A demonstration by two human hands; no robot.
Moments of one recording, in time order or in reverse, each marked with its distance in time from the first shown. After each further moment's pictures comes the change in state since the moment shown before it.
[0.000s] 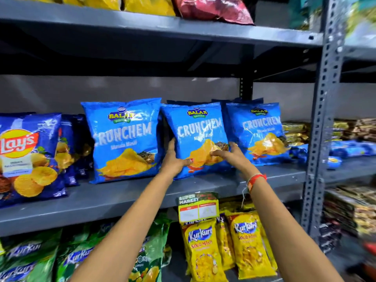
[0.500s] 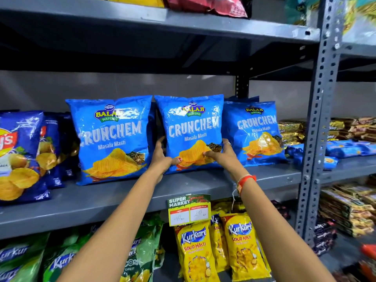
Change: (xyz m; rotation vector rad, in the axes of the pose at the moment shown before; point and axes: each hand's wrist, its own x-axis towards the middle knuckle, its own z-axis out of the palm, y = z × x) left_hand 0.023 -0.011 -0.004 -0.107 0.028 -0.100; right_hand -0.001 -0.001 0.005 -0.024 0.053 -0.057
